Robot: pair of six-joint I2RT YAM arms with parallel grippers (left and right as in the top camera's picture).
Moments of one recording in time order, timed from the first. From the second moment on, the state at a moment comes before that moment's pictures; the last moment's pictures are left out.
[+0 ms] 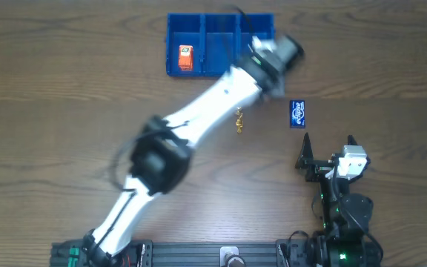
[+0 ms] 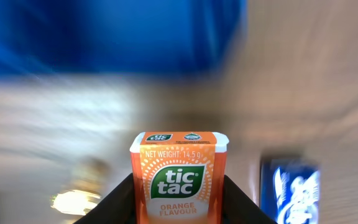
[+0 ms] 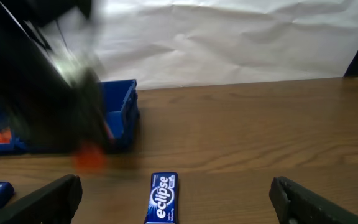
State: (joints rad) left arm -0.78 2.40 2.23 -0.94 -0.14 -0.72; right arm 0.01 0.01 0.01 -0.07 0.04 0.07
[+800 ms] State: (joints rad) left arm -0.39 2.17 2.02 -0.87 -0.18 -0.37; right arm 0.01 0.01 0.01 -0.07 0.04 0.07
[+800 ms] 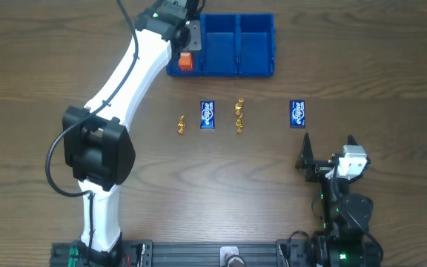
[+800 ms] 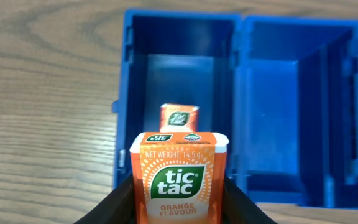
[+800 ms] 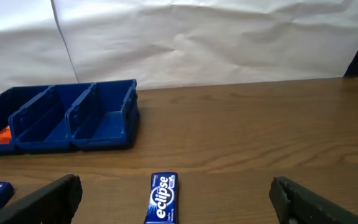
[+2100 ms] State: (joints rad) left arm -0.20 0.91 1.10 -0.35 -0.12 -0.27; right arm 0.01 0.01 0.01 -0.07 0.04 0.07
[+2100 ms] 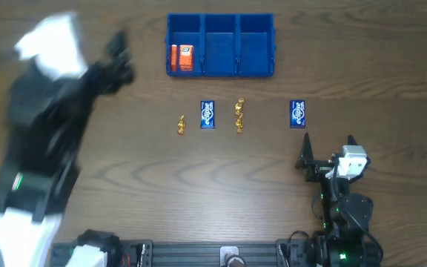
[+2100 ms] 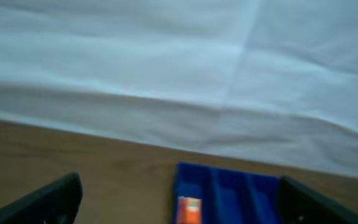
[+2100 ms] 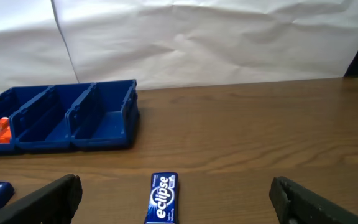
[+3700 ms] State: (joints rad) left arm 0.05 0.02 0.03 -0.11 0.15 -0.04; right arm 0.01 0.08 0.04 -0.10 0.04 0.12
